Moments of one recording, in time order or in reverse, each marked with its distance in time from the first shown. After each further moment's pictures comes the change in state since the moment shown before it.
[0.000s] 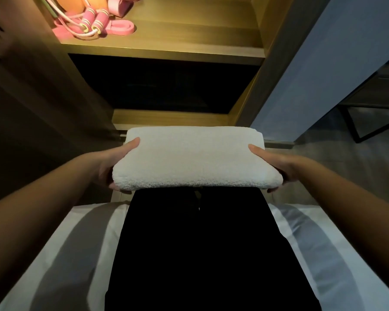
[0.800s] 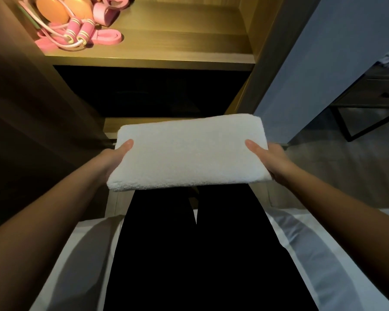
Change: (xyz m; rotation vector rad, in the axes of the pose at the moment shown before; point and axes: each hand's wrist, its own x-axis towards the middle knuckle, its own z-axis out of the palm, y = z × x) left_hand 0.009 0.034 0.015 -0.064 0.269 0.257; right_hand 0.004 -0.010 0.004 0.347 0.376 -0.484
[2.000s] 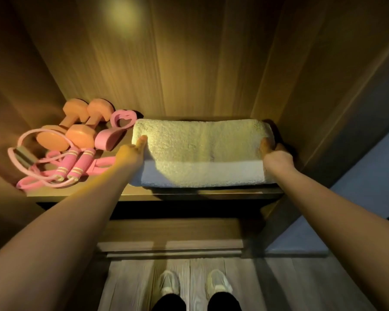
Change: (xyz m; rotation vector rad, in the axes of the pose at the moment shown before) left_hand 0.199 0.341 -0.014 0.160 0.448 0.522; right_hand 0.291 -0.260 0.005 -0.304 0.422 -0.110
